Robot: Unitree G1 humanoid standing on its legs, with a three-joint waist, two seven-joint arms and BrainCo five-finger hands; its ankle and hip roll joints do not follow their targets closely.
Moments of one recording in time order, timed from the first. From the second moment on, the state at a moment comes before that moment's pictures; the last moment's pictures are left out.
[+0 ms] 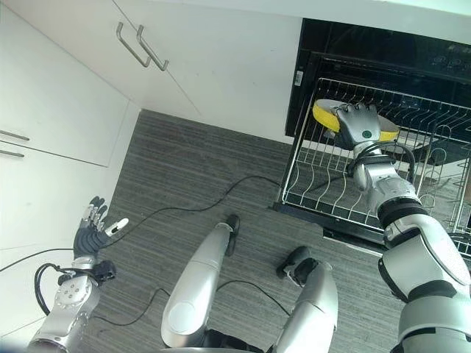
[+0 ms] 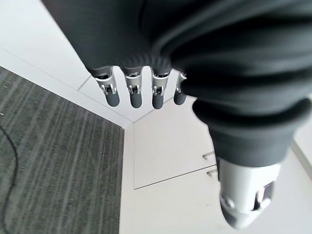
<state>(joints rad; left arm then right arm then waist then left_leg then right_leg) 0.10 0.55 -0.15 0.28 -0.46 -0.43 0.29 -0.97 -0.77 0.64 1.05 -0.65 -0.18 -0.64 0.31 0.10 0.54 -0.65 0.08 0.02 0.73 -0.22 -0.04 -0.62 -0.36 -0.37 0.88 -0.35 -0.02</state>
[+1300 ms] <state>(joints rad) 0.19 0.39 0.07 0.19 -0.49 -0.35 0.34 -0.10 -0.49 -0.03 -0.17 0.45 -0.10 -0.22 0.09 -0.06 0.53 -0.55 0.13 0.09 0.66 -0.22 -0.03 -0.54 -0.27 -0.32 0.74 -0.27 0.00</state>
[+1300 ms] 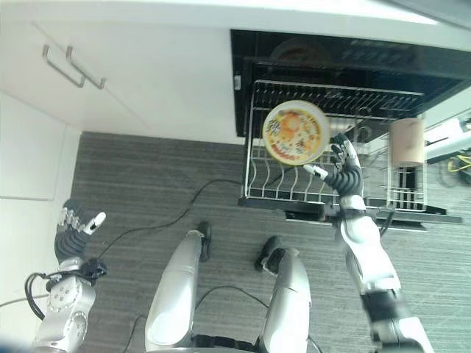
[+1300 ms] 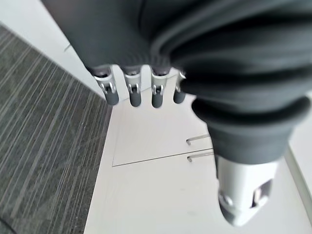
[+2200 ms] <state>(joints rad) 0.27 0.27 0.04 0.39 -0.45 -0.38 0.40 0.19 -0.26 -0.11 0.03 0.64 -0.17 -0.38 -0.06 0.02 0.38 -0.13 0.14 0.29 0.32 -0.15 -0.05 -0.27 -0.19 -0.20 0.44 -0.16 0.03</state>
